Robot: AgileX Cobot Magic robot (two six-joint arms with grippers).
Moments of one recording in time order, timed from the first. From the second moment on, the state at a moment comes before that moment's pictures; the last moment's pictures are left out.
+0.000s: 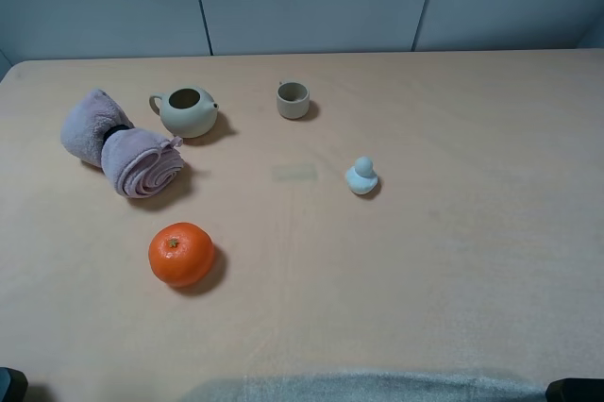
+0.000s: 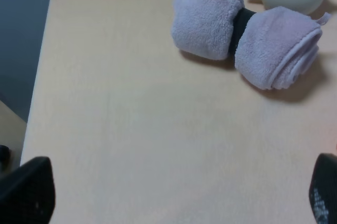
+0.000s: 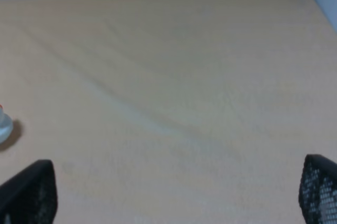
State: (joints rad) left arm -0.01 0.00 -0.49 0.09 1.06 0.05; right arm -0.03 -0.01 -0.49 -0.01 1.03 -0.01
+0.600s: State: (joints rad) left arm -0.01 0.10 -0.55 0.10 1.06 0.05; right arm -0.03 -0.01 -0.49 -0.01 1.03 -0.01
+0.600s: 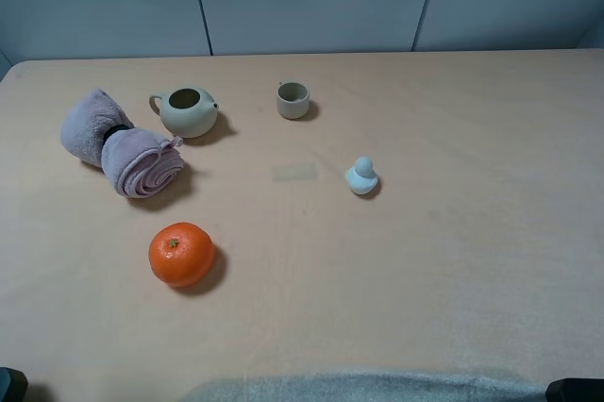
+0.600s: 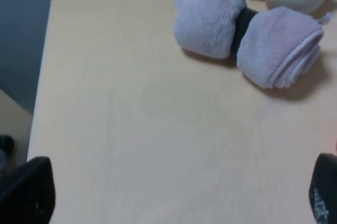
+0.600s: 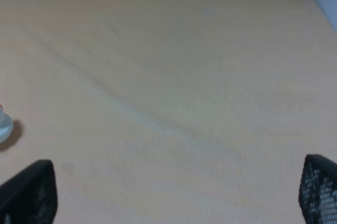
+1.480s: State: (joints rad) left arm -0.04 0.66 -0.72 0.00 1.06 0.18; right arm -0.03 -0.01 -0.49 -0.01 1.03 -0.01
